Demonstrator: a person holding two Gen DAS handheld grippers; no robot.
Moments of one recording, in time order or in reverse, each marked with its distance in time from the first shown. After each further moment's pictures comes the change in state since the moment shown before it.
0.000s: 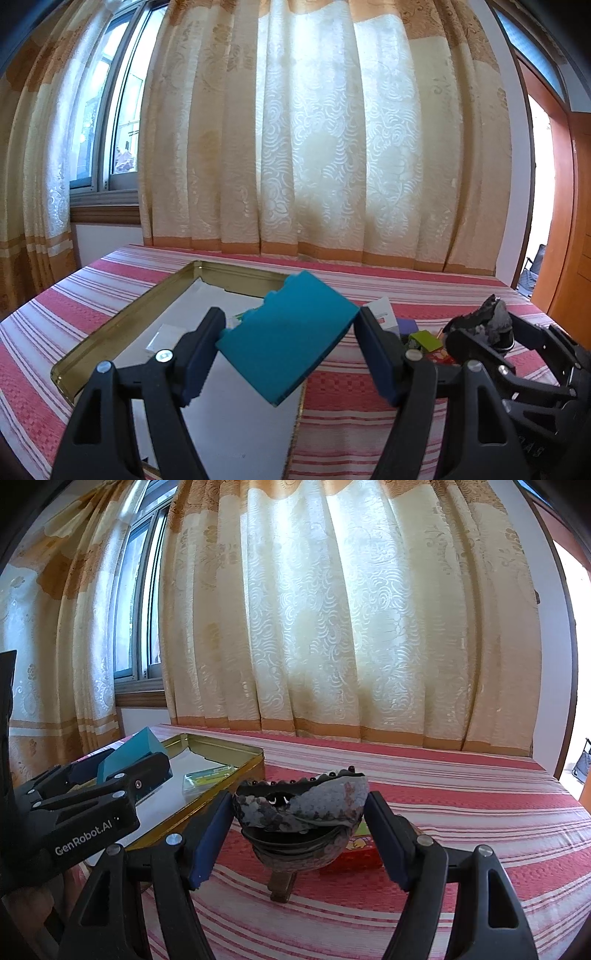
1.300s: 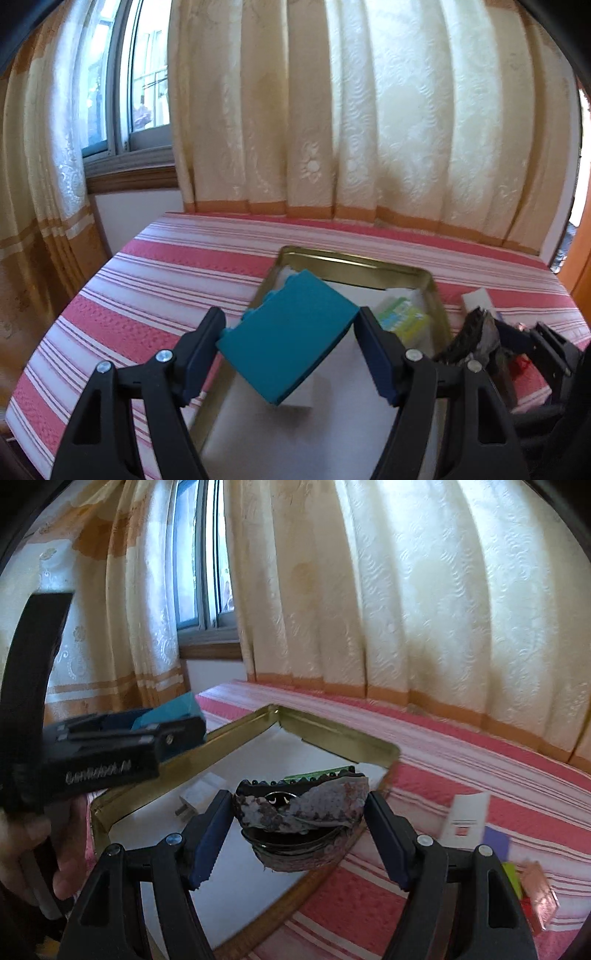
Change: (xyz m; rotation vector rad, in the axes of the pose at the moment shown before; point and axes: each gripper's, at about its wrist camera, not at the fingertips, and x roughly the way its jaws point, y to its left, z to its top) left arm 0.076 0.116 0.054 0.016 0.276 0.115; right arm 0.110 0.095 0.033 -0.091 0.222 0.300
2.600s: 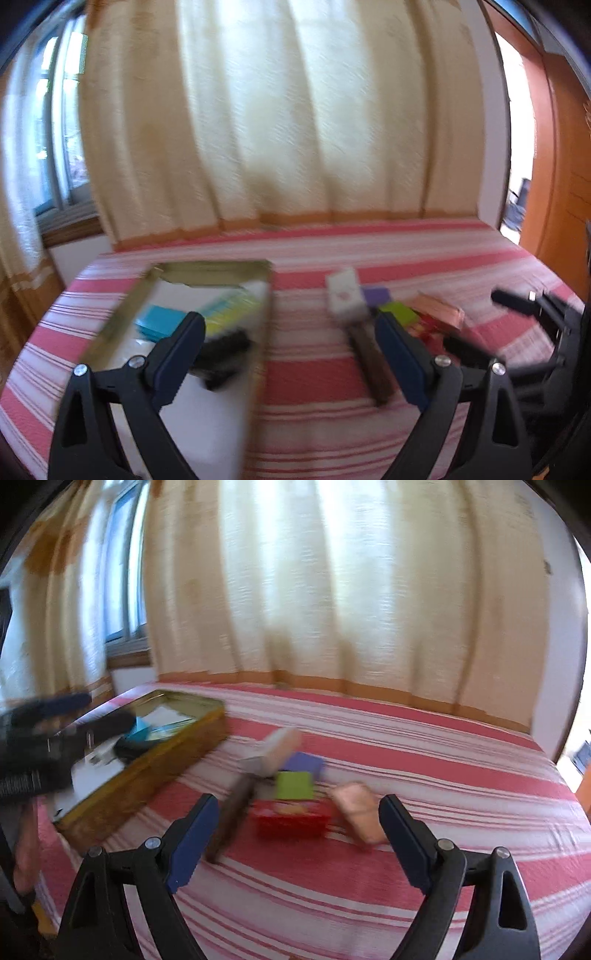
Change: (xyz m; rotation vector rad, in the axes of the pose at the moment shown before) left arm -0.054 -0.175 -0.046 0.207 -0.060 -0.163; right arm -0.120 -0.119 -0.073 0.113 -0.026 -0.296
